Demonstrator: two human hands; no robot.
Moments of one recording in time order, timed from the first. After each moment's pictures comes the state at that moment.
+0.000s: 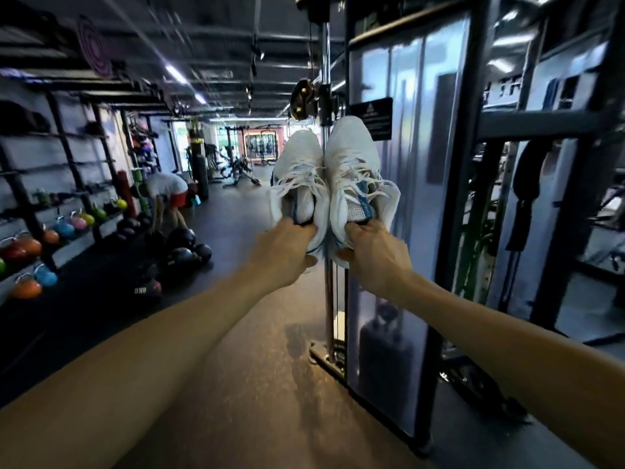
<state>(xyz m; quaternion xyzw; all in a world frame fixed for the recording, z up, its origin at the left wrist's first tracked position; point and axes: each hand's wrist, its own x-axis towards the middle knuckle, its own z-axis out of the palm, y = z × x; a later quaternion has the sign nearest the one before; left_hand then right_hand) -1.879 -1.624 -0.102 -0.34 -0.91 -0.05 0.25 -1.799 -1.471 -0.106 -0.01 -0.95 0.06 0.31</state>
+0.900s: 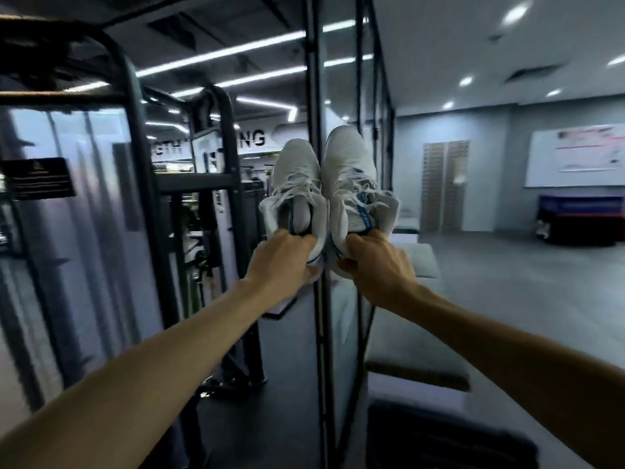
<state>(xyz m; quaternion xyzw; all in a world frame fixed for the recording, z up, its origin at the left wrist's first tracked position) -1.449 -1.519 -0.045 -0.73 -0.61 -0.22 0.23 -1.280 -1.481 -0.059 -0.42 -0.83 -0.09 0.35</state>
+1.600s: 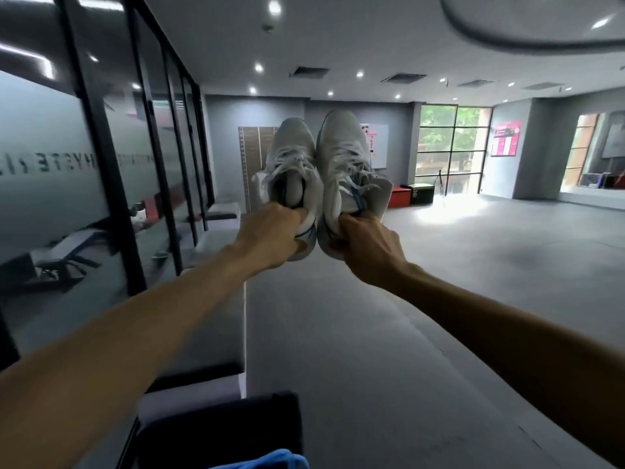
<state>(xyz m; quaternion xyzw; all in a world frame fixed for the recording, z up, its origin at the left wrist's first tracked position) -0.863 -1.369 -0.053 -0.88 -0.40 -0.23 0.14 -0.695 -1.431 -0.081 -0.65 -0.68 -0.17 0.30</state>
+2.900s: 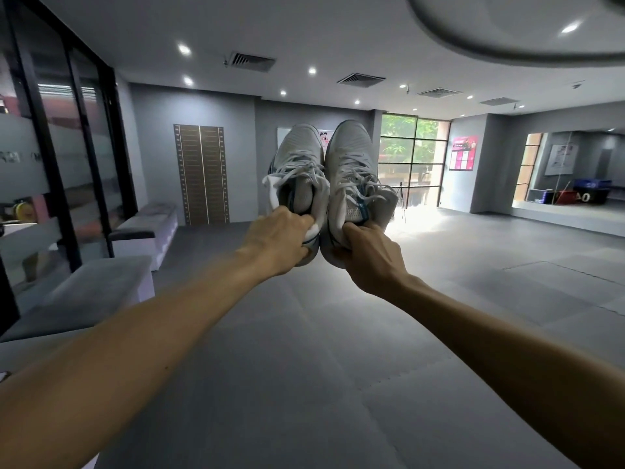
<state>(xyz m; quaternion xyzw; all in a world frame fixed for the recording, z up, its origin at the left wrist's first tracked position) -0.247 -0.805 -0.045 -0.88 -0.37 -0.23 0.16 -0.089 -0.863 -0.082 -0.68 -0.63 -0.21 0.32</state>
